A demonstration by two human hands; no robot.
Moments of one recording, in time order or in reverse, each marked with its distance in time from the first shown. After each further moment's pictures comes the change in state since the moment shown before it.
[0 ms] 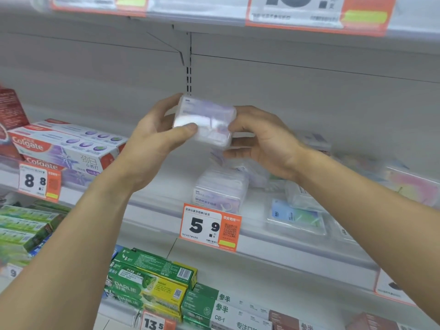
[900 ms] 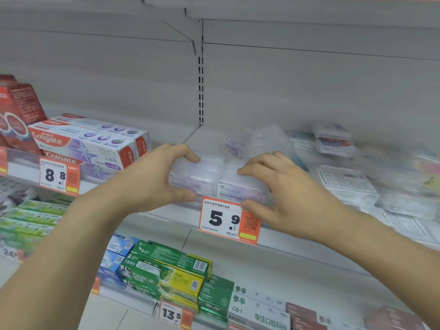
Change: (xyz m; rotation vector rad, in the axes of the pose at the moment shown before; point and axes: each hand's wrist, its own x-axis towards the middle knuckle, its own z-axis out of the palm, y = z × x) left_hand -0.042 -0.013 -0.033 1.024 -0.240 -0.096; right_hand -0.064 0.064 0.000 -1.382 -0.089 -0.517
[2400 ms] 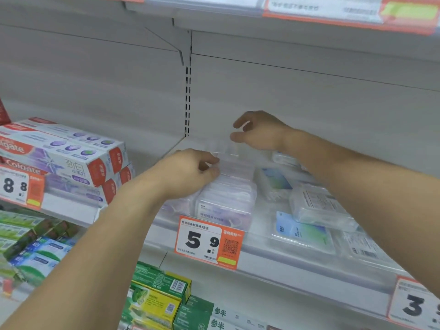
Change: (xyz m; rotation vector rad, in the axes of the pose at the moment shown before) left_hand 0.070 0.042 0.028 -0.074 -0.078 -0.057; right_hand 0.134 0.090 -0.026 0.289 -0.166 0.498
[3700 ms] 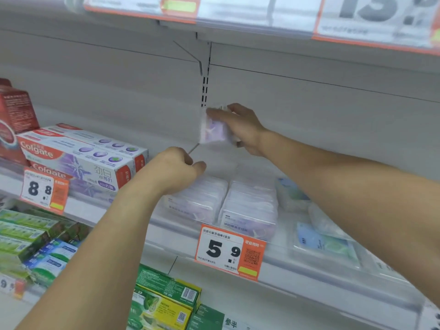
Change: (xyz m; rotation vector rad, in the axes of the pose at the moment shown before) left_hand -0.006 -0.029 -0.028 -0.166 0.166 -0.314; right_hand 0.052 -0.051 0.042 0.714 0.078 -0.008
